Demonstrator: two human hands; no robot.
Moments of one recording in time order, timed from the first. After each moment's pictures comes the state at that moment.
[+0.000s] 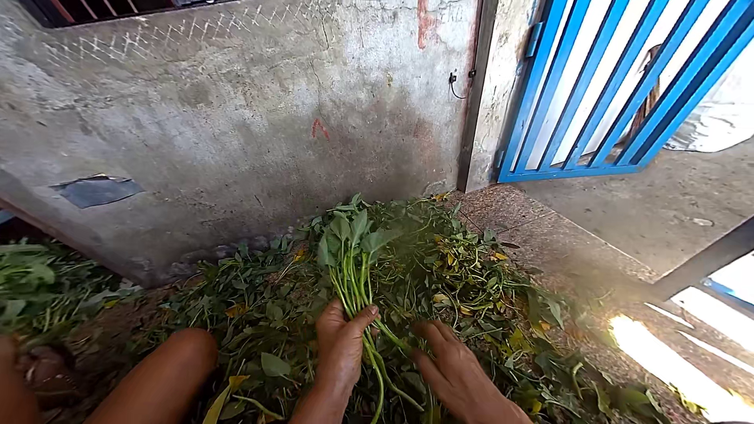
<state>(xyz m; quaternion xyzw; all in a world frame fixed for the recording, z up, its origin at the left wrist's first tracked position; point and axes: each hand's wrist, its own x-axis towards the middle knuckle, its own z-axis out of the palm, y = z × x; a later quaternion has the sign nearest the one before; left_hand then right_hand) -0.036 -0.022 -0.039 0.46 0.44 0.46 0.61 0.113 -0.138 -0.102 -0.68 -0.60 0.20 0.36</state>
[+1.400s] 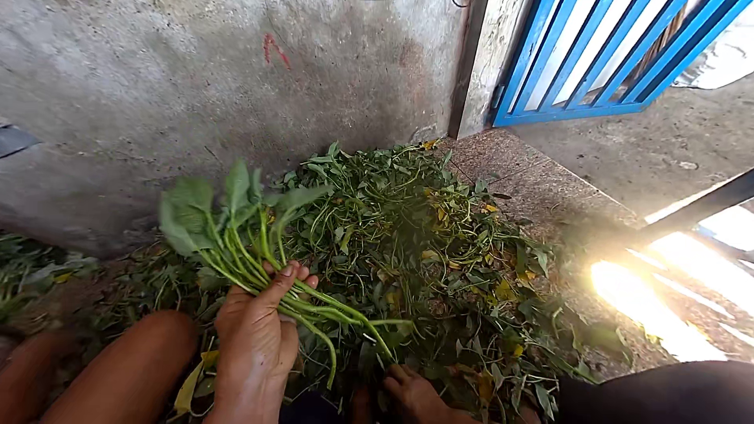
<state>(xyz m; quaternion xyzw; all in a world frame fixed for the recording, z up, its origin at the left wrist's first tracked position) -0.065 0.007 -0.020 0.34 0.47 0.58 0.58 0.046 -0.169 -0.296 -0.62 -0.66 0.40 0.16</state>
